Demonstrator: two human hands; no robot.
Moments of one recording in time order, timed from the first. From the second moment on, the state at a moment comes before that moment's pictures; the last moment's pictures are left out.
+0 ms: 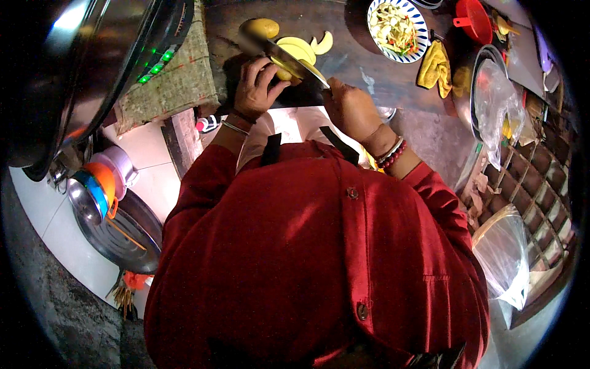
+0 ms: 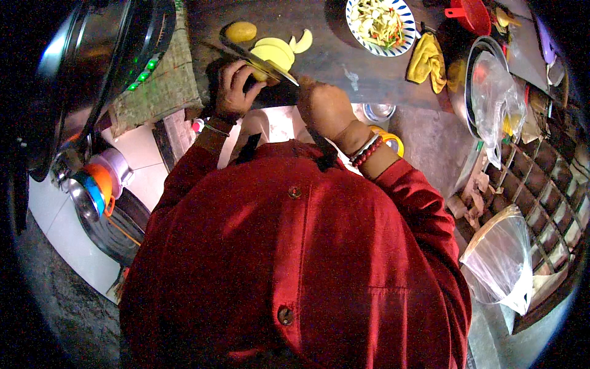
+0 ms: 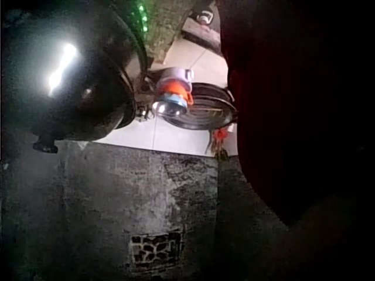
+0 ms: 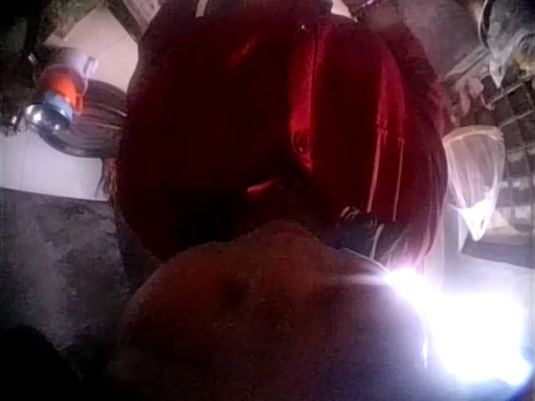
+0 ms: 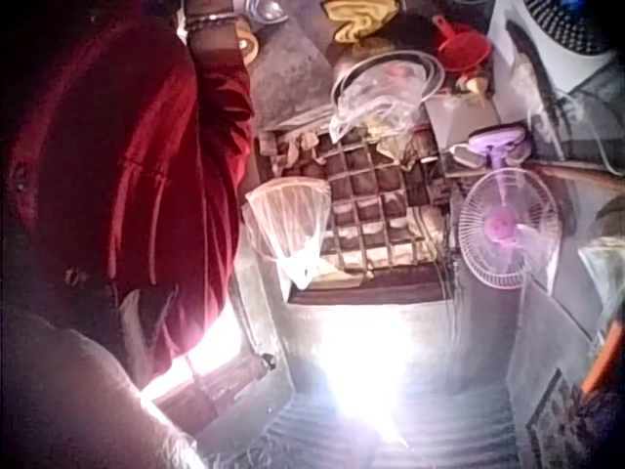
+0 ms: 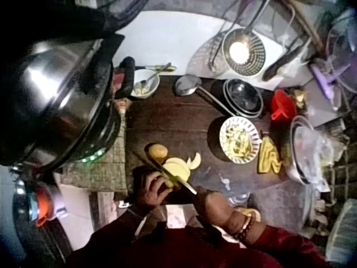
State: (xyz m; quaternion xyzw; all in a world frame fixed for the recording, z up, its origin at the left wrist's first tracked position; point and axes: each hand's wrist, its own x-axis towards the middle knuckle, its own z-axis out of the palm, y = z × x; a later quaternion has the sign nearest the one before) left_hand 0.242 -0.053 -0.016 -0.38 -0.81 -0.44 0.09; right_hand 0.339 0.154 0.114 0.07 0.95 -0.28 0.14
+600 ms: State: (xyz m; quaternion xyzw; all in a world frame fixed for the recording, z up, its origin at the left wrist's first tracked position) left_hand 0.243 -0.054 -0.018 -0.38 -0.82 -0.42 0.10; right_hand 0.352 0.156 0.136 0.05 0.95 -0.25 0.18
